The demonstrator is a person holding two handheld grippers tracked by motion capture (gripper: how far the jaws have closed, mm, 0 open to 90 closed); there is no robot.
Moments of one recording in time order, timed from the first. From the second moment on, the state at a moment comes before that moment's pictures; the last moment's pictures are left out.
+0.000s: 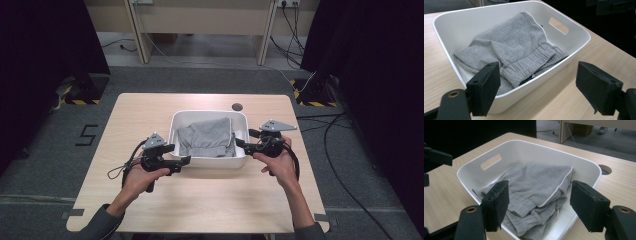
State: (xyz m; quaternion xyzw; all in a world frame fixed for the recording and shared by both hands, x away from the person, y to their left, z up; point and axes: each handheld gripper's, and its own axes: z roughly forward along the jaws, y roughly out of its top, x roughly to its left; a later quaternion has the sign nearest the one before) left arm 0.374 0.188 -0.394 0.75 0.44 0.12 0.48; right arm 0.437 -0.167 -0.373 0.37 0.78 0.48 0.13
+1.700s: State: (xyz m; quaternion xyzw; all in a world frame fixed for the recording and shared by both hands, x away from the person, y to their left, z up) left arm 0.321 0.220 -0.431 0.76 0.44 0.13 0.46; right arm 0.377 -0.199 -0.405 0.38 0.77 0.49 0.13
